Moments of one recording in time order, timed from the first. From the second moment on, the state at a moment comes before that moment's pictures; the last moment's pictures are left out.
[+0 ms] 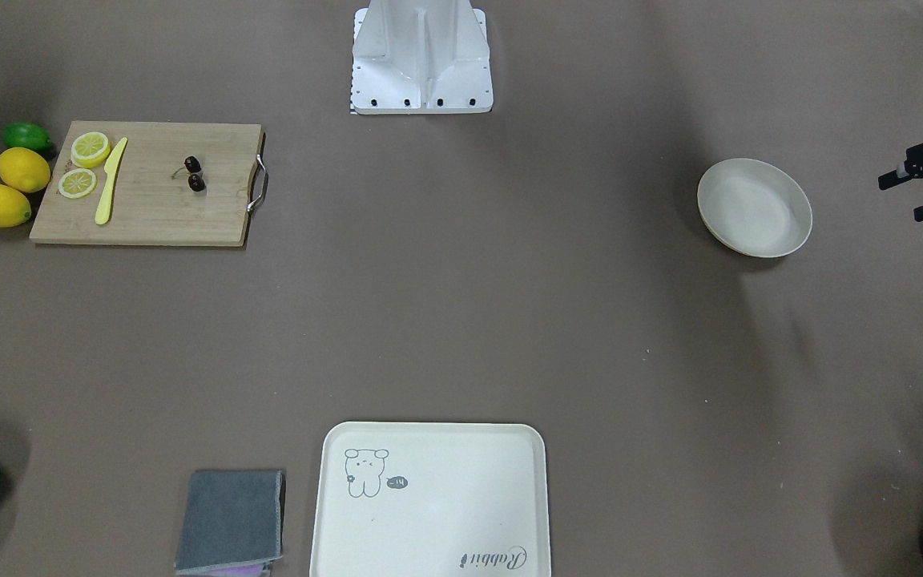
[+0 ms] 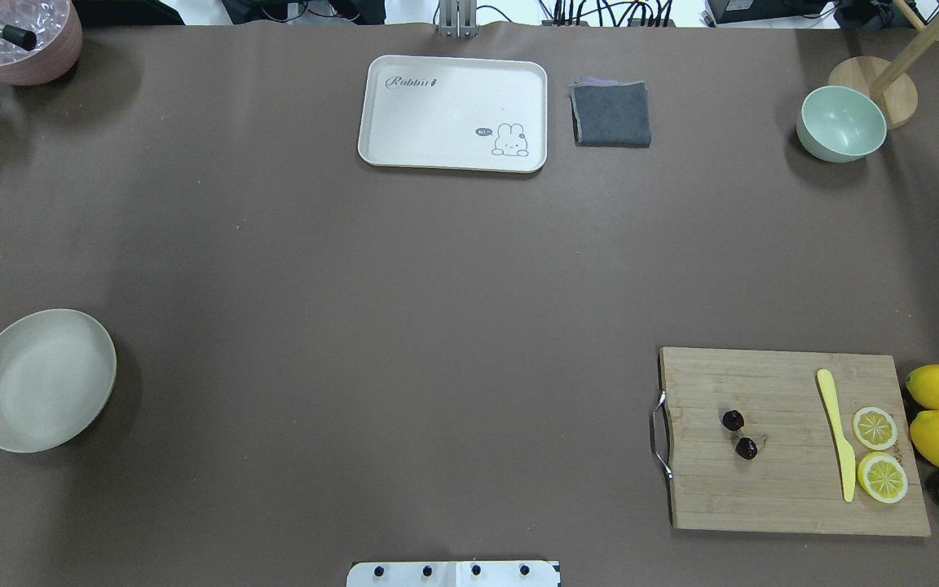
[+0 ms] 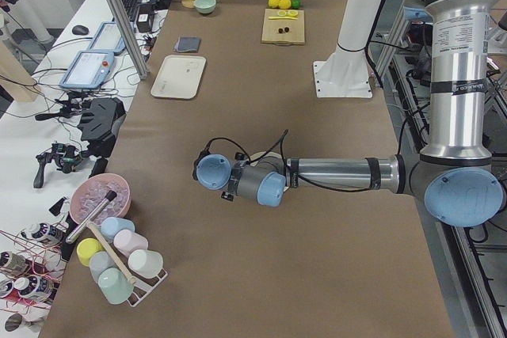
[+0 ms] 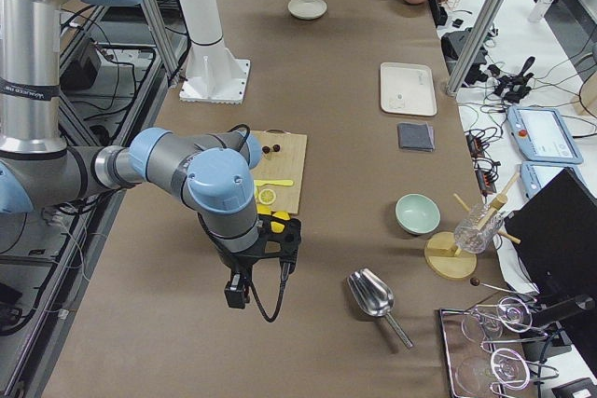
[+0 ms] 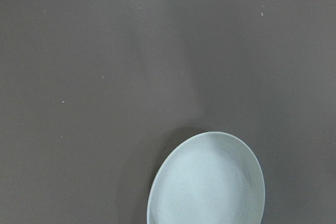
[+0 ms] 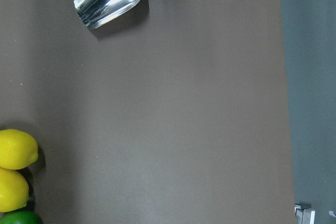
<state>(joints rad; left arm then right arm) -1.39 -1.51 -1.57 -1.87 -2.83 0.04 2.02 -1.76 1.96 -2.07 2.19 -0.47</state>
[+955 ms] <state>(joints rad) -1.32 -1.63 -1.37 -2.08 -2.80 -0.06 2.02 -1.77 1.97 -2.07 2.19 -0.47</state>
